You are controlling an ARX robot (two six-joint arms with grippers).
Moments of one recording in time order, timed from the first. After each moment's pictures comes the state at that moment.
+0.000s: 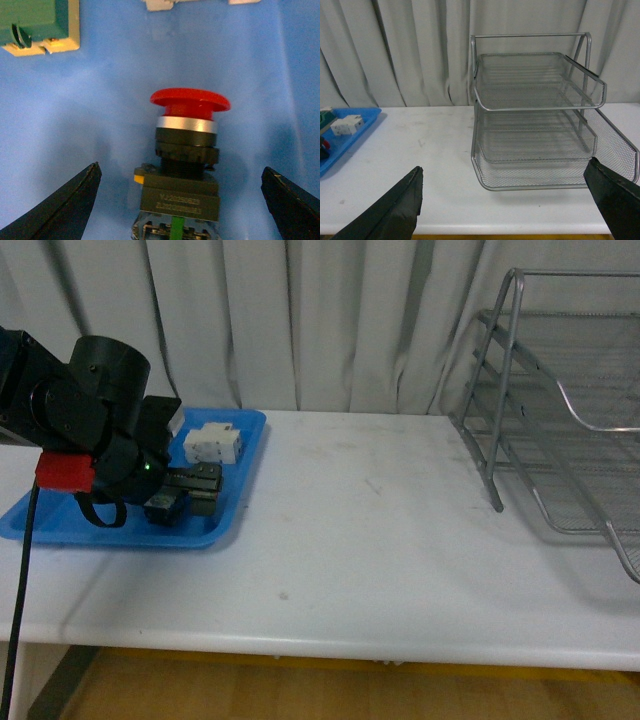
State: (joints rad) left arm -0.10 2.40 1.52 0.01 -0.06 0.03; right arm 0.00 0.00 0.01 0.00 0.00 0.00
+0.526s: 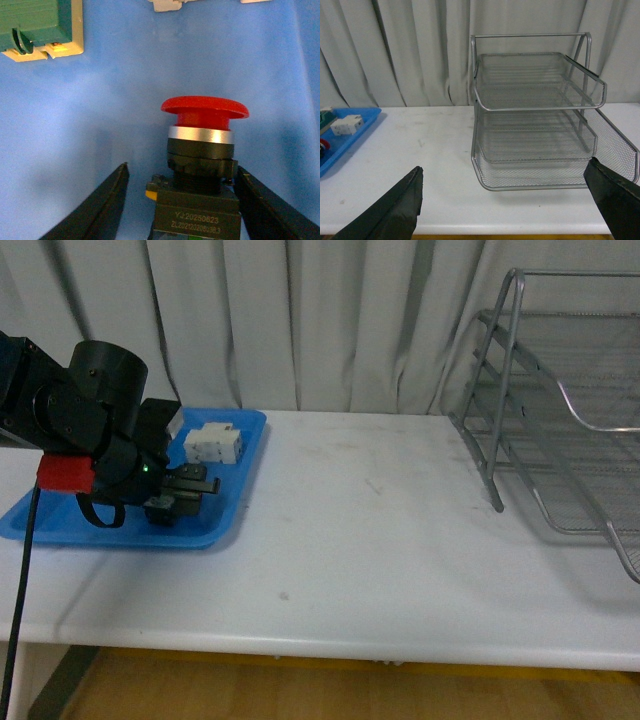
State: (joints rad) left arm -0.09 2.43 1.56 0.00 -0.06 0.06; right arm 0.00 0.00 0.01 0.00 0.00 0.00
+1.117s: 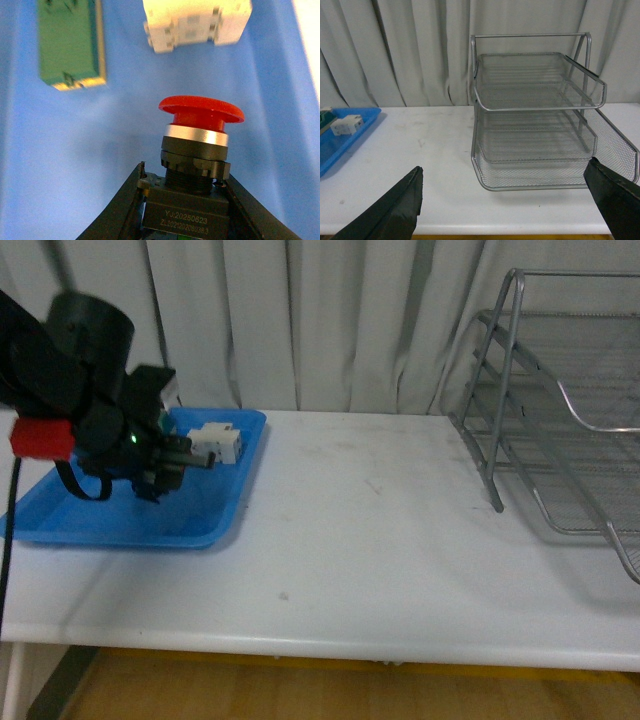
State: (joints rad) left arm -0.10 2.28 1.49 -0.02 -0.06 0.09; right arm 0.00 0.00 0.01 0.00 0.00 0.00
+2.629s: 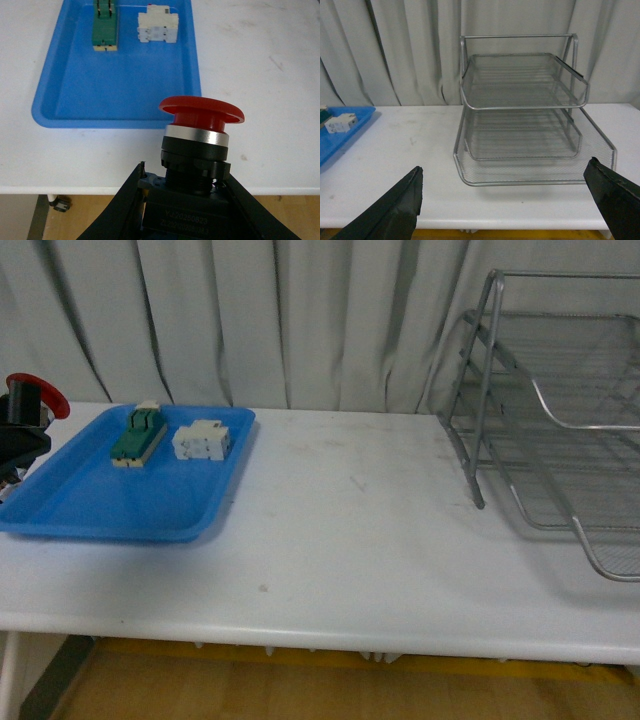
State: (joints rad) left arm -0.14 1.32 0.69 0.03 -0.05 -0.06; right arm 0.00 0.00 0.01 0.00 0.00 0.00
